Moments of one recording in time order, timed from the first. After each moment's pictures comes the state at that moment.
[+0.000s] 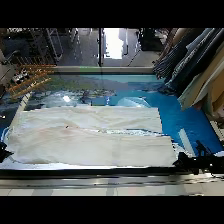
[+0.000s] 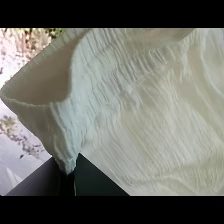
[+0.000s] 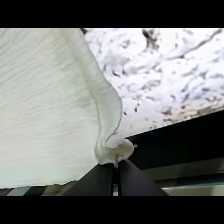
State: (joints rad) left arm 0.97 -1.43 0.93 1.05 -1.05 -1.37; right arm -0.82 -1.22 0.55 -1.09 1.19 1.13
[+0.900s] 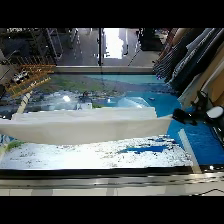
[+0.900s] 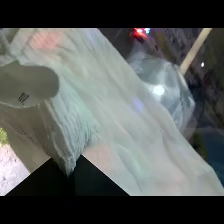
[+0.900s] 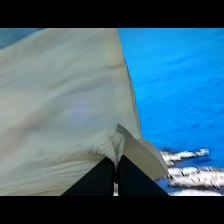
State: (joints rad) left arm 0.88 -1.50 1.49 0.95 -1.22 -1.40; right arm -0.34 -1.33 1.18 -1.11 0.95 1.41
